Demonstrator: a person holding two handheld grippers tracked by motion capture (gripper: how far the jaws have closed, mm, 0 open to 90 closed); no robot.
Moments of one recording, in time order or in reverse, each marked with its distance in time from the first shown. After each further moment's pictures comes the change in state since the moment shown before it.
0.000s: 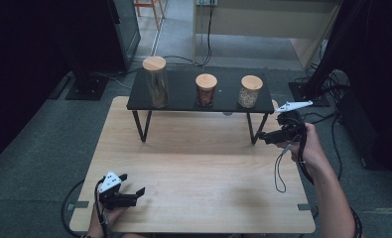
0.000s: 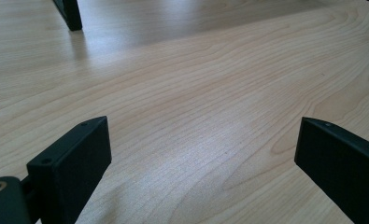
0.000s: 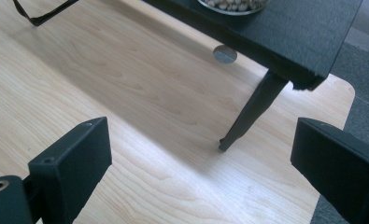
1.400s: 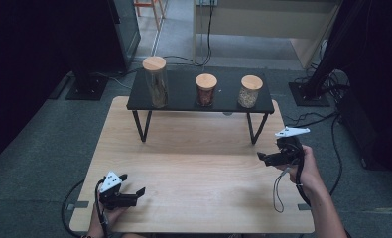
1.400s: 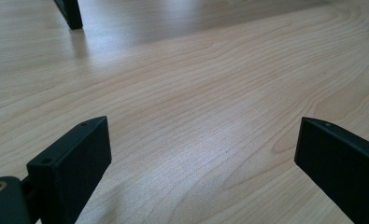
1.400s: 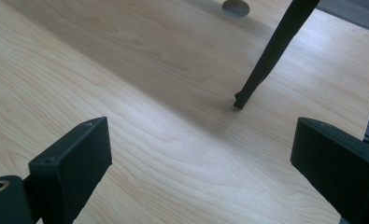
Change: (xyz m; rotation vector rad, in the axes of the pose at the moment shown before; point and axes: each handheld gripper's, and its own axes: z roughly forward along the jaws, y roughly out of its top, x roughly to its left) left arm -0.002 0.001 0.000 0.006 0.006 0.000; right arm 0.011 -0.070 0.029 0.020 -0.003 0.017
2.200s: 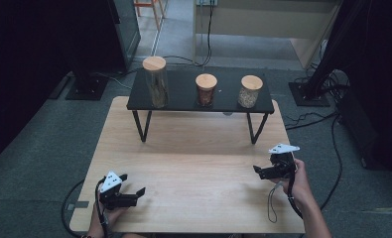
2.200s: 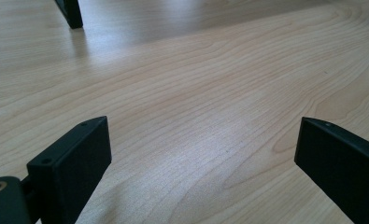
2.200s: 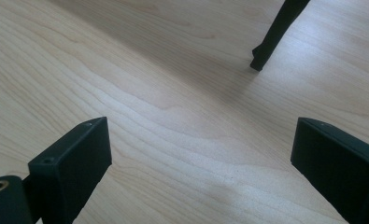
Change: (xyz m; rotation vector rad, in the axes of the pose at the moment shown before) left arm 0.000 0.001 0.000 0.005 0.002 0.001; right arm 0.008 -0.058 0.043 -0.009 -0.014 0.008
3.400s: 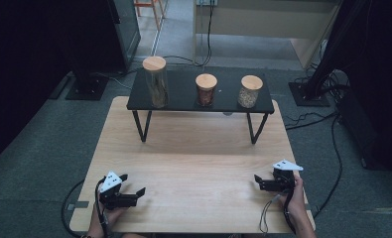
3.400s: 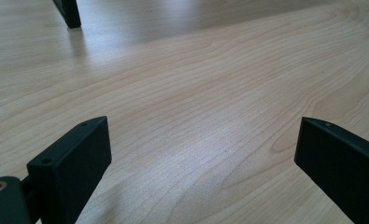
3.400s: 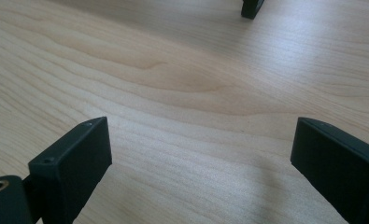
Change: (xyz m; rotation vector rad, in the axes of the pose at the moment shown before) left arm 0.001 0.000 0.000 -0.003 -0.007 -0.002; right arm 0.009 -0.080 0.024 -0.108 -0.041 0.130
